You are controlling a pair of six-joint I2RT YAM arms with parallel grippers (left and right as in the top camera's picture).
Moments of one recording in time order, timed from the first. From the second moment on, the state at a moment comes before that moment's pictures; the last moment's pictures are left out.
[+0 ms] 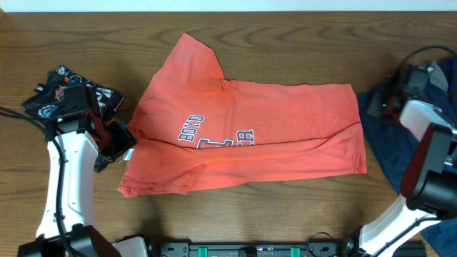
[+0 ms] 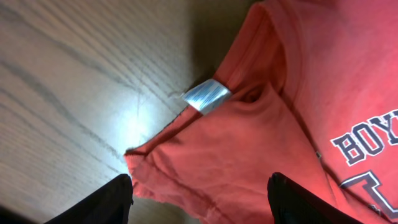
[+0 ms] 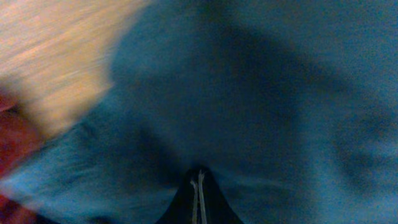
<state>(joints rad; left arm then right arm) 0.26 1.41 1.05 -1.04 0.01 -0.42 -0.36 1.95 1.13 -0.30 0.01 0.13</state>
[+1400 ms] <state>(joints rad) 0.07 2.10 1.53 -0.35 0.28 -0.10 -0.24 1.97 1.46 -1.04 -0.40 0.07</state>
